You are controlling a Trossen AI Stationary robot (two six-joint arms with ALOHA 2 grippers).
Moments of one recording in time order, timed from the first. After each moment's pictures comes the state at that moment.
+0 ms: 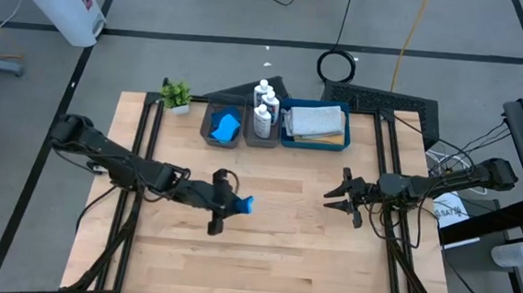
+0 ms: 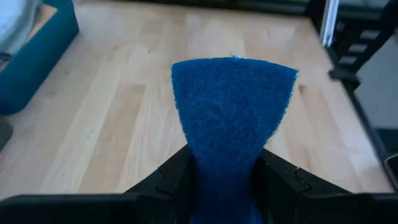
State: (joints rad) left arm -0.33 1.36 0.87 -0.09 -0.24 -0.27; right arm 0.18 0.49 0.02 0.33 0.00 0.20
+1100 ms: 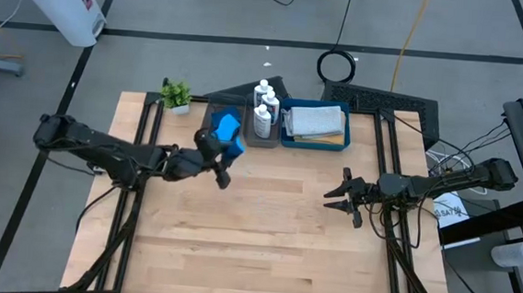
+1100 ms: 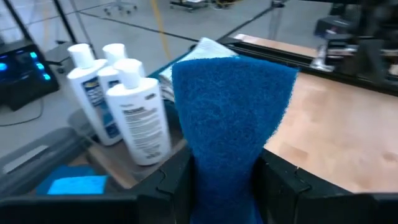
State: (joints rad) left arm -0.11 1.19 0.72 0.06 -0.64 -0.27; right arm 0.18 0.49 0.02 0.33 0.00 0.20
